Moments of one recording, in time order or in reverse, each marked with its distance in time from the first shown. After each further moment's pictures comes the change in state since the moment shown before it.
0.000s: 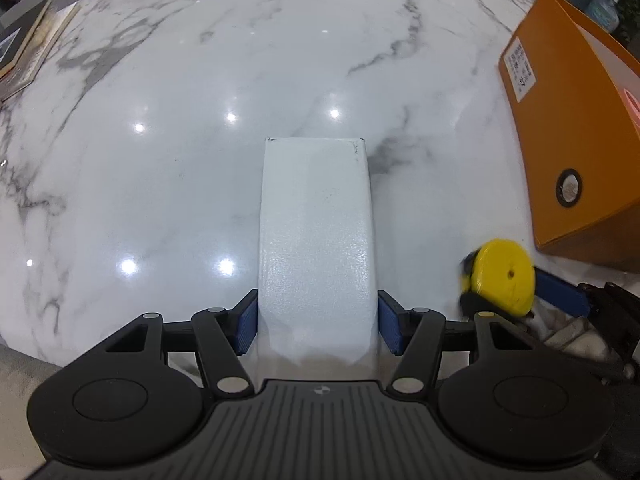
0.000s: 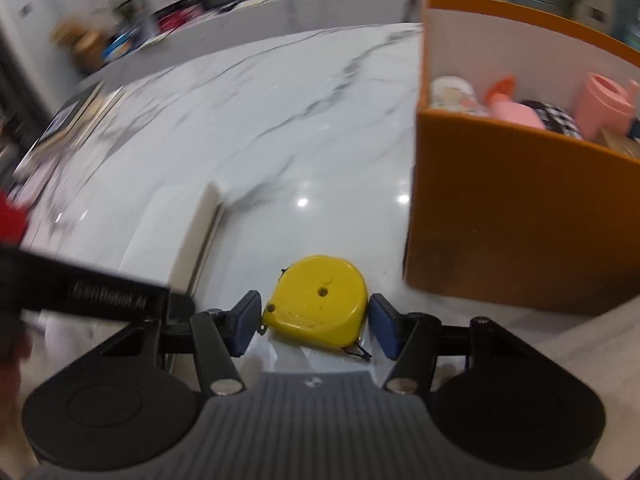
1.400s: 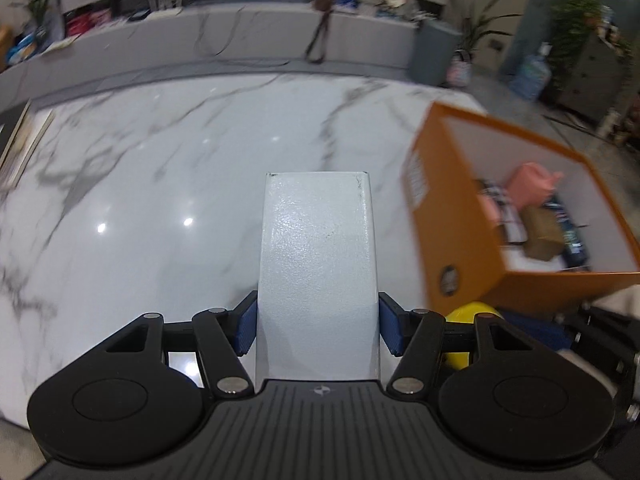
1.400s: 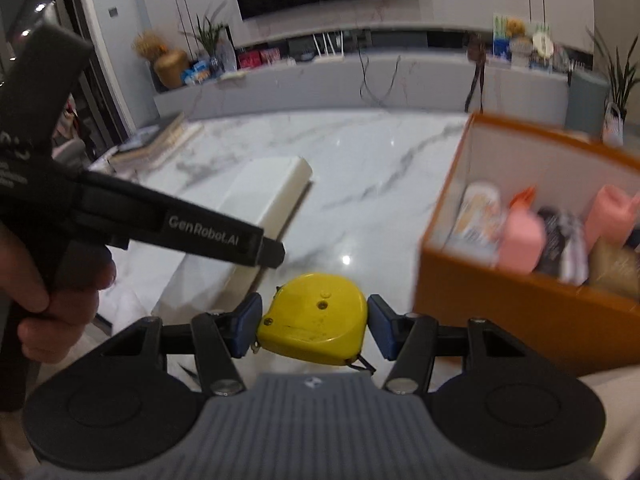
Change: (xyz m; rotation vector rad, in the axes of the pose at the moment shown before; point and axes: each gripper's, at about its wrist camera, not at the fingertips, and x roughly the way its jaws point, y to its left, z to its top) left arm -0.077 -0.035 0.005 0.100 -0.338 -0.137; right arm -0.075 -0.008 0.014 -0.169 -0.208 0.135
